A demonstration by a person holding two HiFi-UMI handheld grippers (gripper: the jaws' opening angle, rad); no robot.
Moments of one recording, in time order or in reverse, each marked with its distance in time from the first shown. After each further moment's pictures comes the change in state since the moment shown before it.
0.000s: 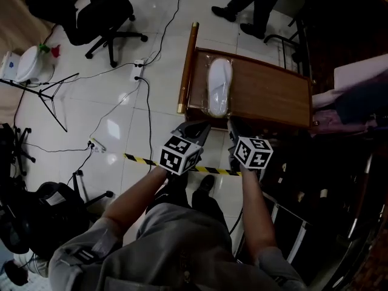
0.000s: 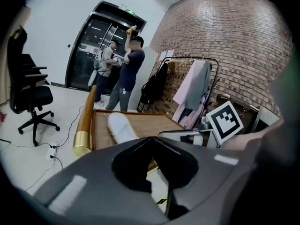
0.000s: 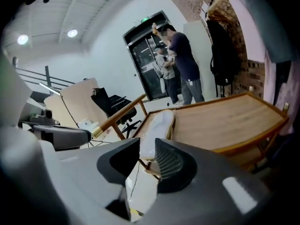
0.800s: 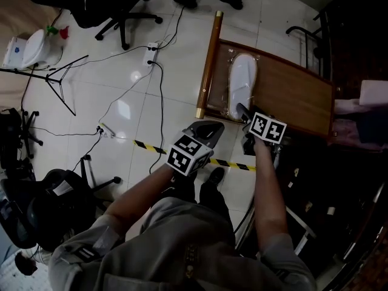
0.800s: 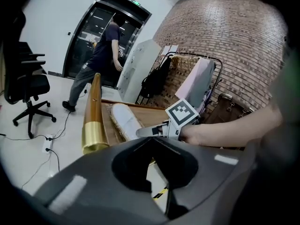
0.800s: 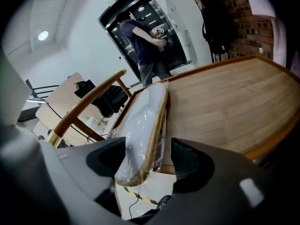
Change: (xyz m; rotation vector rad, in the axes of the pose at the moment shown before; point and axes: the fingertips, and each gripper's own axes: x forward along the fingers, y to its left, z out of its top) left arm 0.015 0.037 -0.020 -0.041 0.073 -0.054; right arm 0.111 -0.046 -0.031 0.188 0.249 -0.023
